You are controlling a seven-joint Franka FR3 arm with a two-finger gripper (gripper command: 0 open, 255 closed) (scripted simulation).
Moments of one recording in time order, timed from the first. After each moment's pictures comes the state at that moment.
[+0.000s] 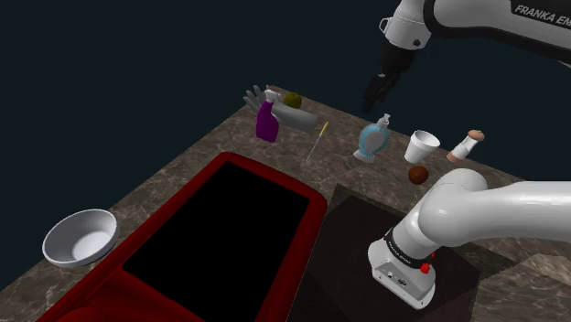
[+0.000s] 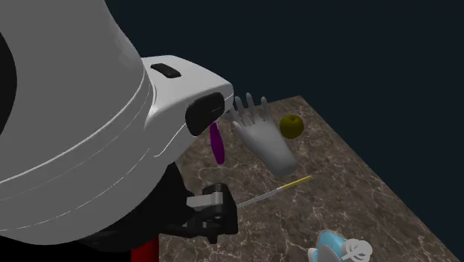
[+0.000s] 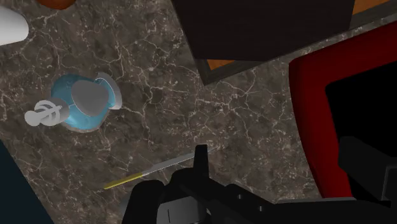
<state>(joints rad) 0.02 -0.81 -0.02 -2.36 -0.06 1.55 -0.10</state>
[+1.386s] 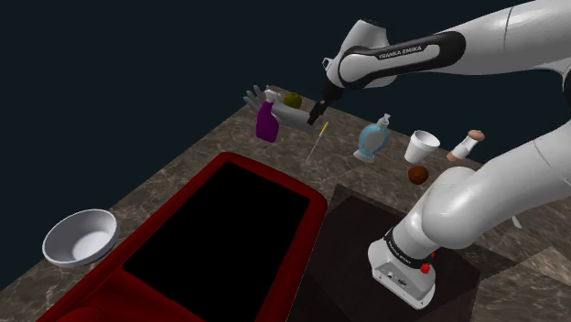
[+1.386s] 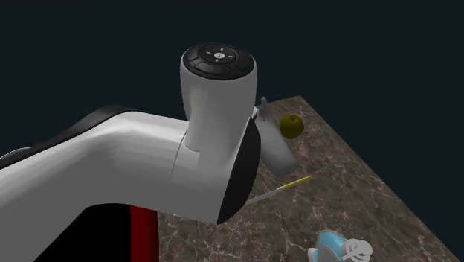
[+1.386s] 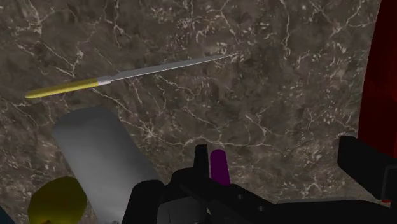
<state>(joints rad) 0.12 -0.32 -0.23 -2.46 0.03 2.35 -0.44</state>
